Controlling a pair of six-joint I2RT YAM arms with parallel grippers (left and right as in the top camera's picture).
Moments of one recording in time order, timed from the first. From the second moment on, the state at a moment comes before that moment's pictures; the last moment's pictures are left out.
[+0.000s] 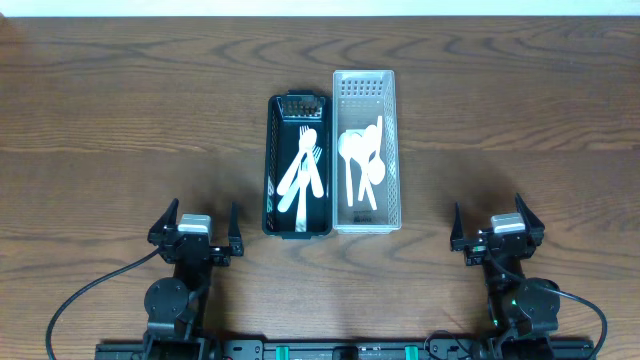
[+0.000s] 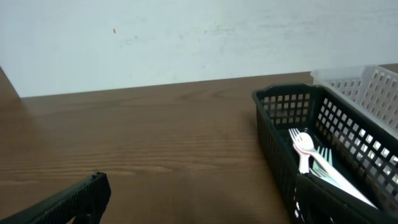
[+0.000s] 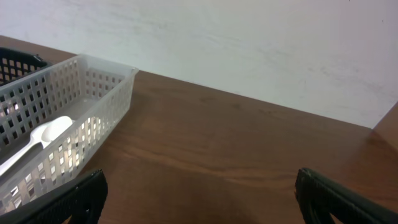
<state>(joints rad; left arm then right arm) -0.10 0.01 0.02 -0.12 -0.04 0.06 0.11 0.01 0.01 -0.07 0.03 -0.20</state>
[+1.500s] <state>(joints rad) -0.10 0.02 0.02 -0.12 -0.03 0.03 0.11 0.01 0.01 -0.07 0.03 -0.20</state>
